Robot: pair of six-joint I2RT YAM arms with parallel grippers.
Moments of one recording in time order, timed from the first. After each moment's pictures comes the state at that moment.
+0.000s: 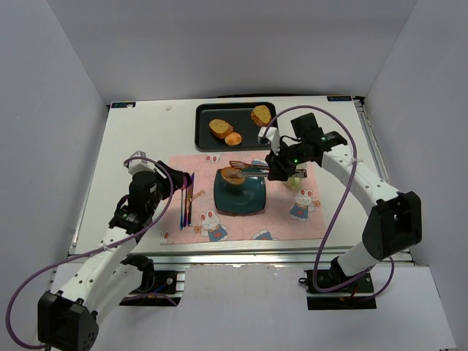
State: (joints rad) left arm -0.33 0.79 0.51 -0.11 -0.20 -0.78; right arm 0.44 1.53 1.31 -0.77 -0.61 -0.64
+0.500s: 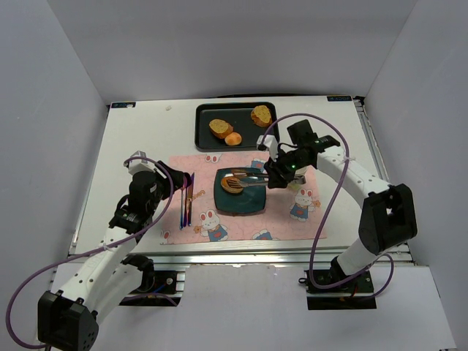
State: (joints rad) left arm -0.33 0.80 0.51 -0.11 -0.20 -0.78; right arm 0.44 1.58 1.25 -0.76 -0.60 -0.64
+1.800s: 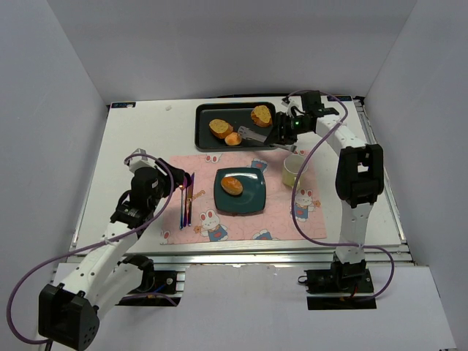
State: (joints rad) left arm -0.33 0.84 0.55 -0.13 -0.20 -0.82; right arm 0.21 2.11 1.74 -0.61 -0.77 0.21
